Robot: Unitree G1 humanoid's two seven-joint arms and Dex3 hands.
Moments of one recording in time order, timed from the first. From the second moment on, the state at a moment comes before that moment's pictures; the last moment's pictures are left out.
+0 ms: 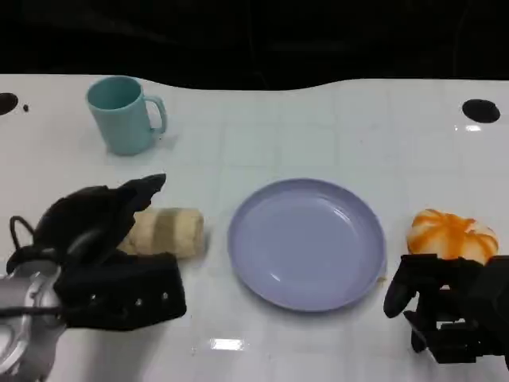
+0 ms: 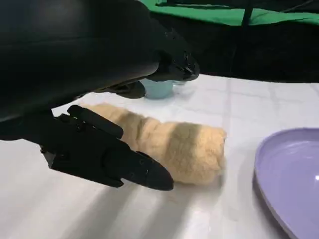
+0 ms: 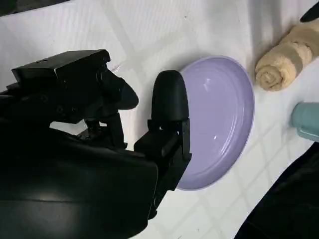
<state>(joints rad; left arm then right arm) -0.31 0.40 -0.27 0.23 0.75 0.02 -0.09 0.06 -0.32 0.10 -0.24 -0.05 0.33 0.38</state>
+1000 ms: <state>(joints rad) -0.80 0.27 -0.57 1.14 0.82 -0.08 -0.02 0.08 -0.32 0.11 -0.27 -0.05 0.32 0.38</state>
